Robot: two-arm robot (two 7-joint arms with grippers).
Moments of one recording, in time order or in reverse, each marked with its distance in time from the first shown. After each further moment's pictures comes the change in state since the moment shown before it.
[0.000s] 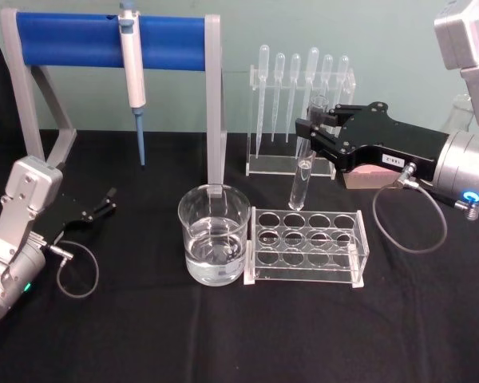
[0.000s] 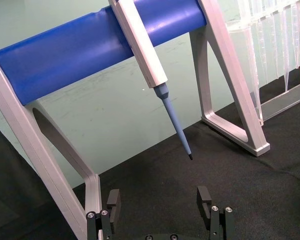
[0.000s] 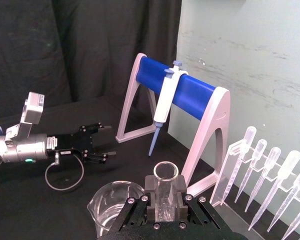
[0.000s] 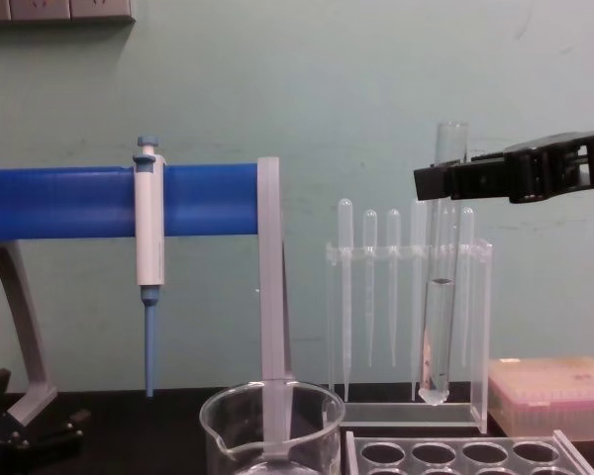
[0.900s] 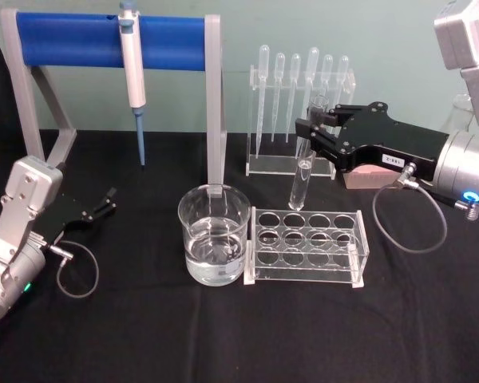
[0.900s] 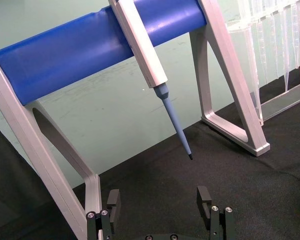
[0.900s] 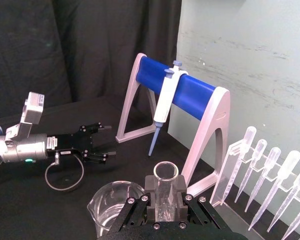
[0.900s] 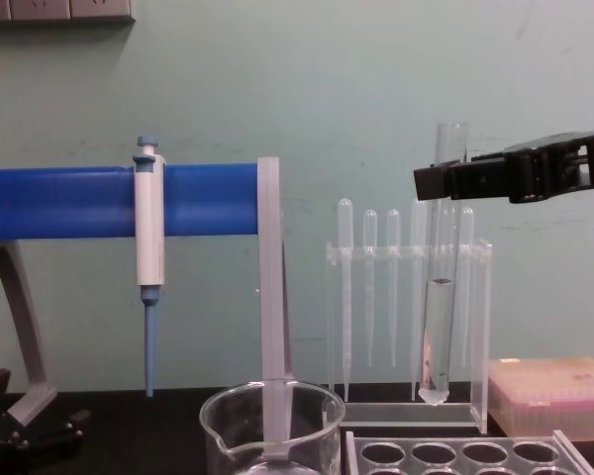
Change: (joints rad) left arm 0.000 0.000 0.000 0.000 0.000 0.000 0.000; right arm 0.000 0.000 0.000 0.000 0.000 0.000 0.000
